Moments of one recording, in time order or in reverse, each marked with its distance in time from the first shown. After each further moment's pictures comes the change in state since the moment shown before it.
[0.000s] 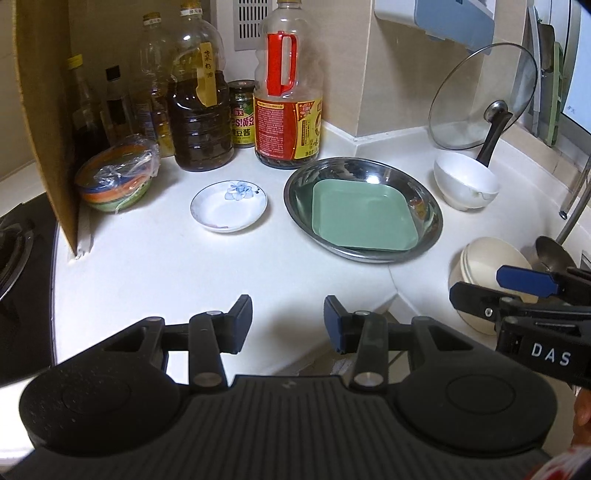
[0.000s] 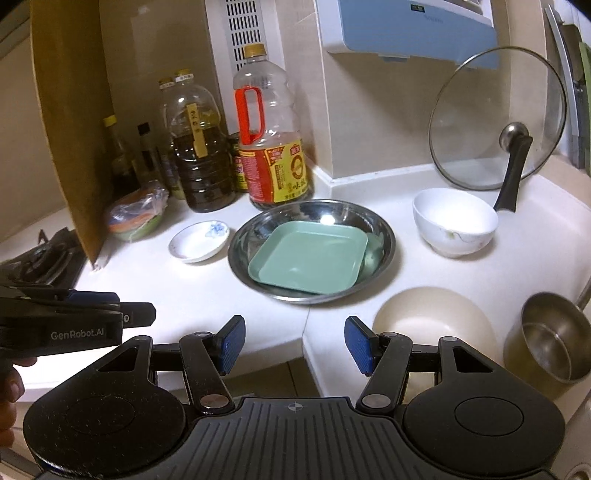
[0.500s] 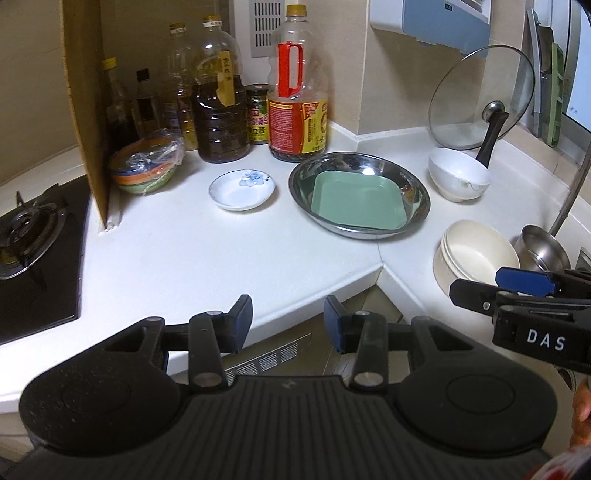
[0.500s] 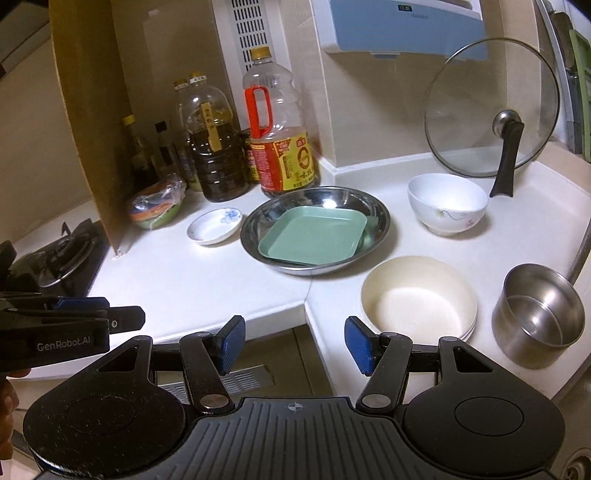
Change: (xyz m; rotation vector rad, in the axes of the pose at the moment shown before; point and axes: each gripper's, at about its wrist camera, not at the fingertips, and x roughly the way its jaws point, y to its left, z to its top) left arm -0.050 -0.025 -0.035 -0.035 -0.016 0.079; right arm -0.039 -0.011 -0.019 0.007 0.018 0.057
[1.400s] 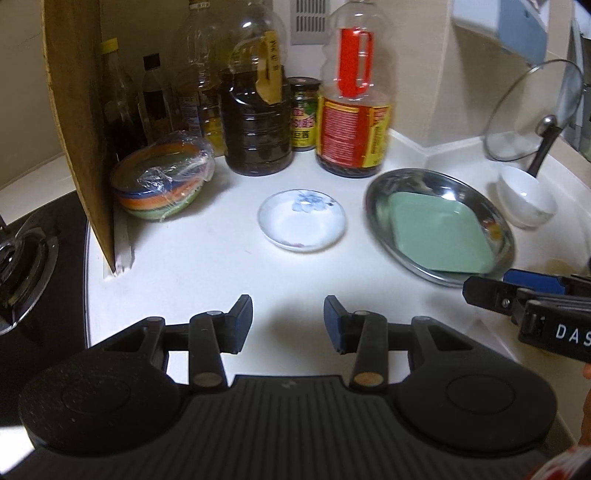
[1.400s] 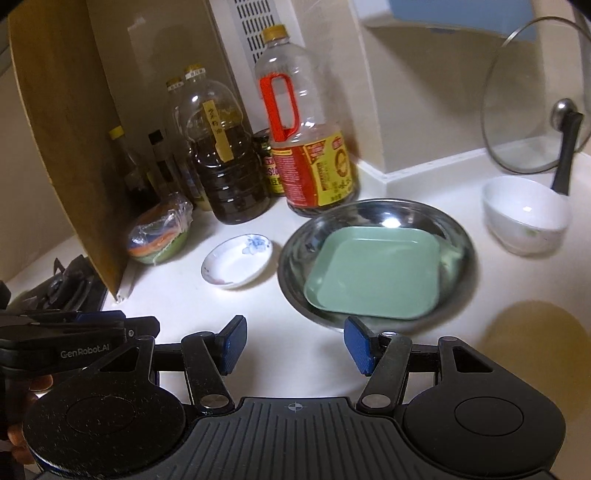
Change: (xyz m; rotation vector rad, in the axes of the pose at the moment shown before) left arm 0.104 0.097 0.063 0.011 0.026 -0.020; right arm 0.114 0.043 0.054 0.079 -0.009 0.026
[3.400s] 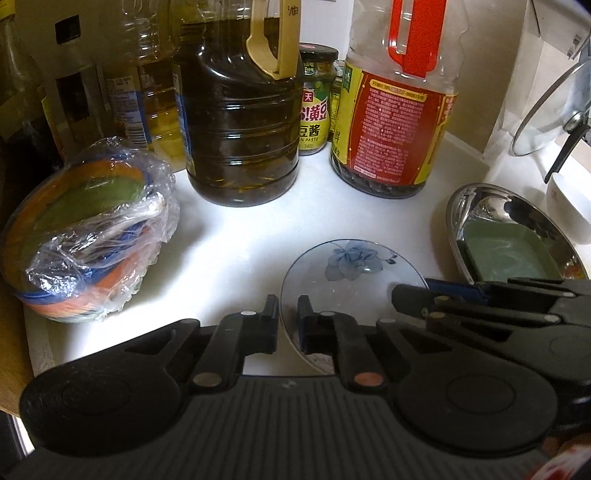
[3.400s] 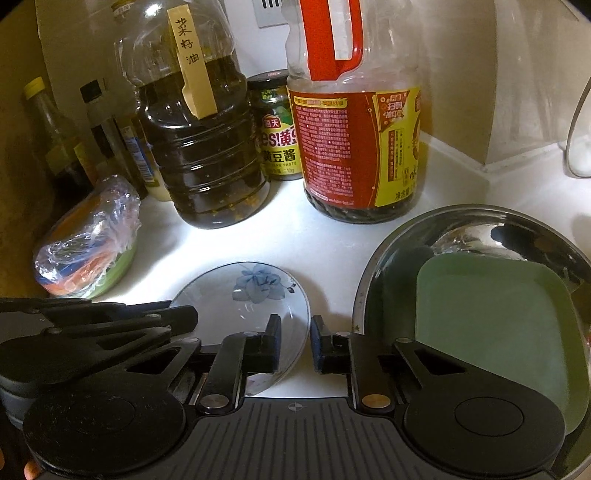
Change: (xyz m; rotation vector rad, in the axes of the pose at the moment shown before) left arm 0.158 0.046 0.073 0.092 0.045 -0.159; right arm 0.188 0.046 0.050 0.010 0.096 -0.145
